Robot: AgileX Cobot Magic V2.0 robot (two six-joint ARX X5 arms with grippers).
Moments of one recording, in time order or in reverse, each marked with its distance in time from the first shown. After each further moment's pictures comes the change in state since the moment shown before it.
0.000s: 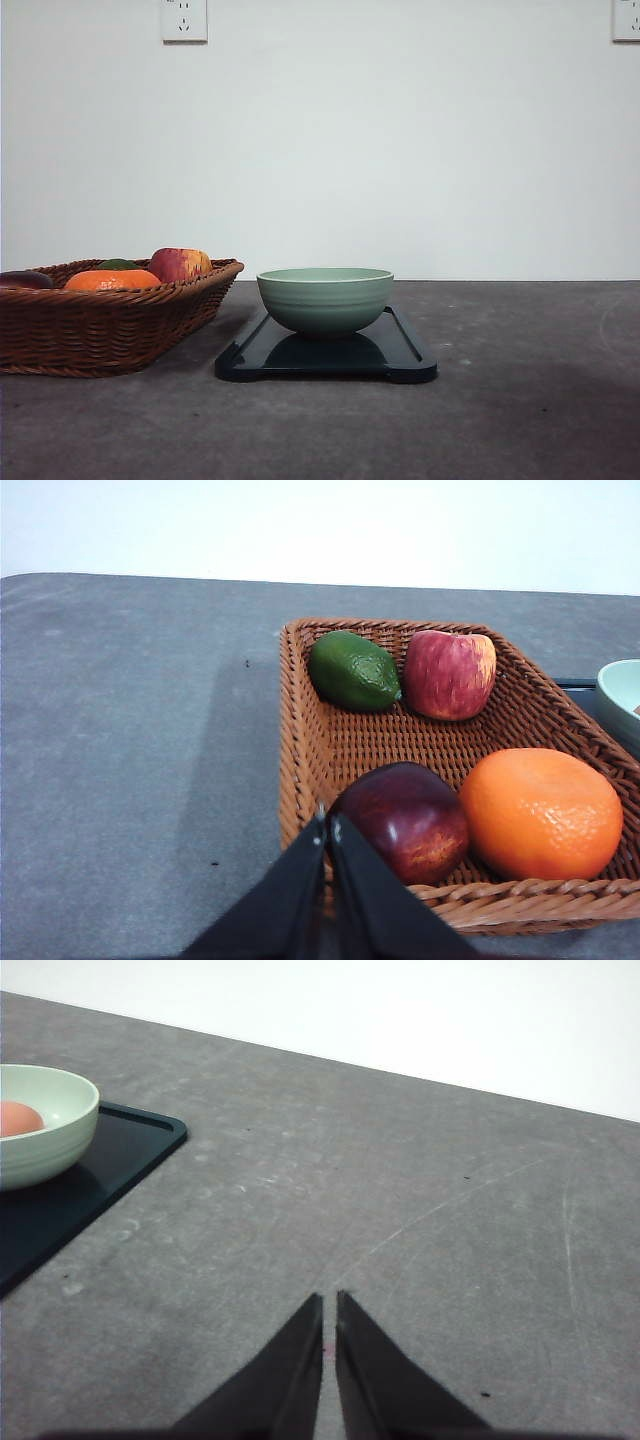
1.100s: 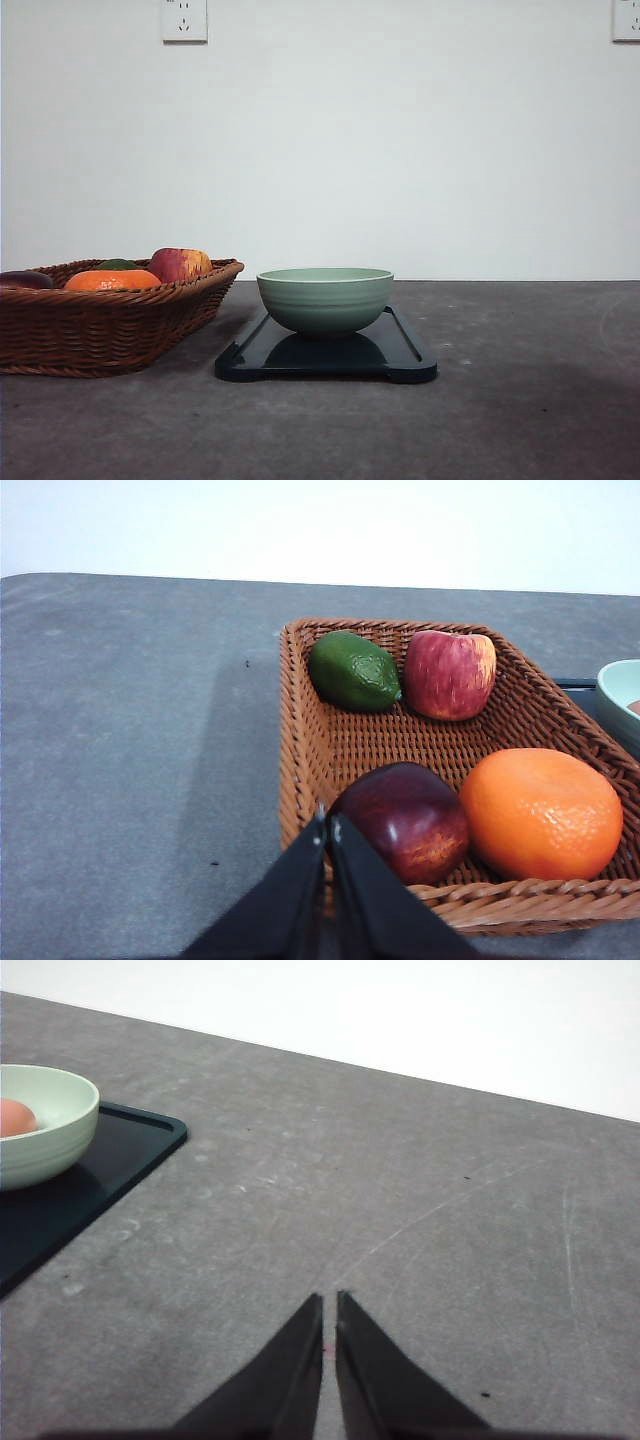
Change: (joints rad) left_arx 0.000 0.000 0.000 0.000 0.000 0.000; right_arx 0.000 0.000 0.000 0.000 0.000 0.000
